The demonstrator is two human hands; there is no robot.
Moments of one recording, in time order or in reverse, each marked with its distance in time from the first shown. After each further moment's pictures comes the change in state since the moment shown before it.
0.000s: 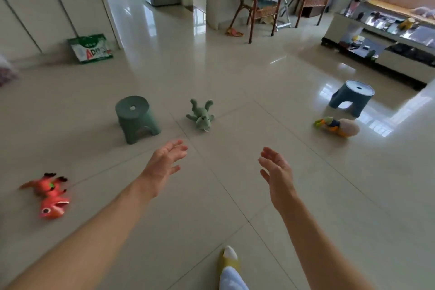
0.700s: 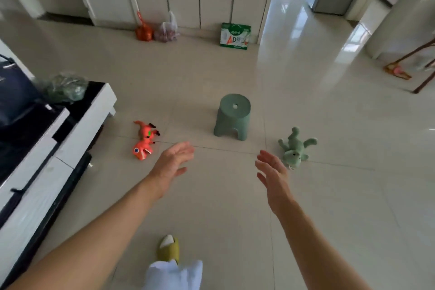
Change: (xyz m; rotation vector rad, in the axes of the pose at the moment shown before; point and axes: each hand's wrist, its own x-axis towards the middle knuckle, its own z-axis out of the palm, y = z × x) left_hand 0.047 0.012 -0.146 -0.195 0.633 -0.010; right_hand 0.130 -0.002 0.256 -0.280 -0.720 0.138
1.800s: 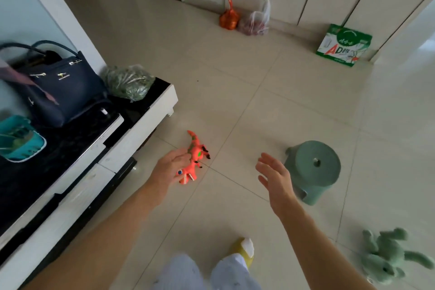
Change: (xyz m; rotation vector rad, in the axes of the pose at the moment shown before) left_hand 0.295 0.087 -0.204 -0.178 0.450 -0.208; right_hand 0.350 -0.054 0.310 -0.185 -0.333 0.191
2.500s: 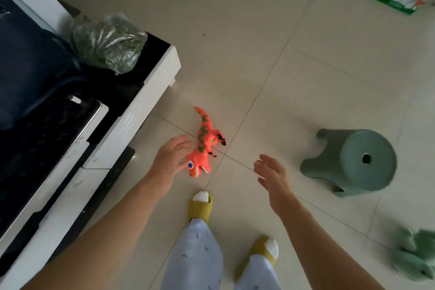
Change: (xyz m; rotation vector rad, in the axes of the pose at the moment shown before) left_hand 0.250 -0.027 -0.075 -0.053 0.020 -0.178; right_hand 0.198 0.084 0.139 -0.187 0.066 0.296
